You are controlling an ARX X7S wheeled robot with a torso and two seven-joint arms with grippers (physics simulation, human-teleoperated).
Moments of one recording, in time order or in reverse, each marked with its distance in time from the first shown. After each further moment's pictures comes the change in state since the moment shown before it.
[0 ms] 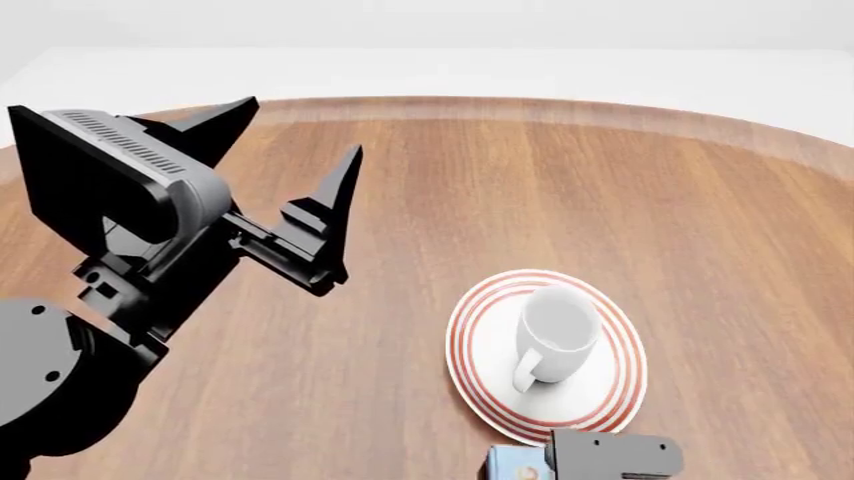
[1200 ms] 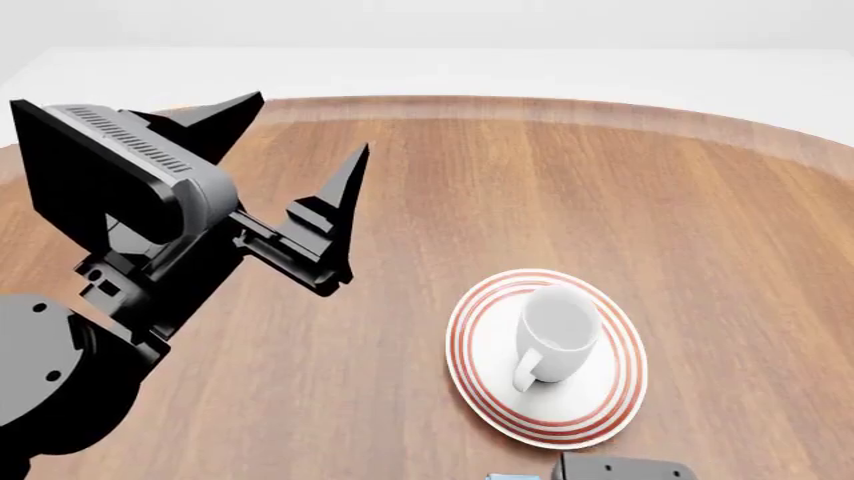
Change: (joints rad) left arm -0.026 0.006 0.011 0.010 -0.002 -0.014 -0.005; right arm -0.051 0.013 -0.016 -0.081 0.009 -0.045 0.049
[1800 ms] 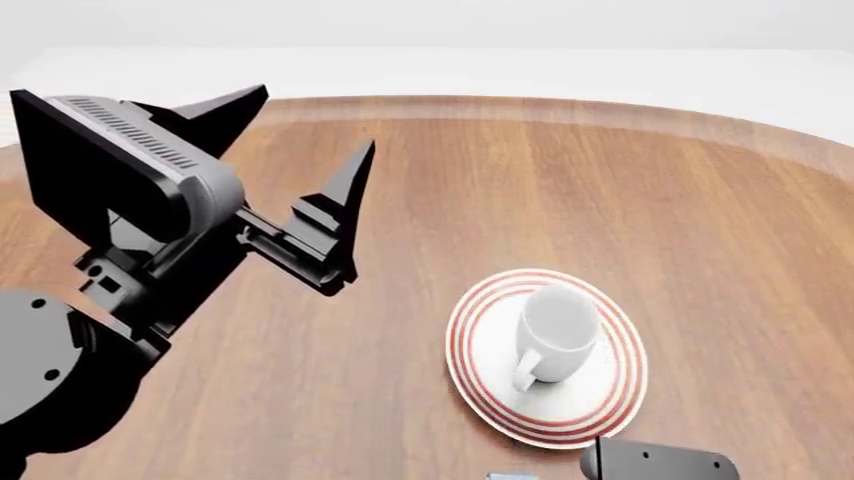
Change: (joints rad) left arm -0.034 0.006 0.004 0.014 -0.008 -0.030 -0.007; right arm 0.114 0.104 -0.123 -0.082 -0.004 -0.190 0.006
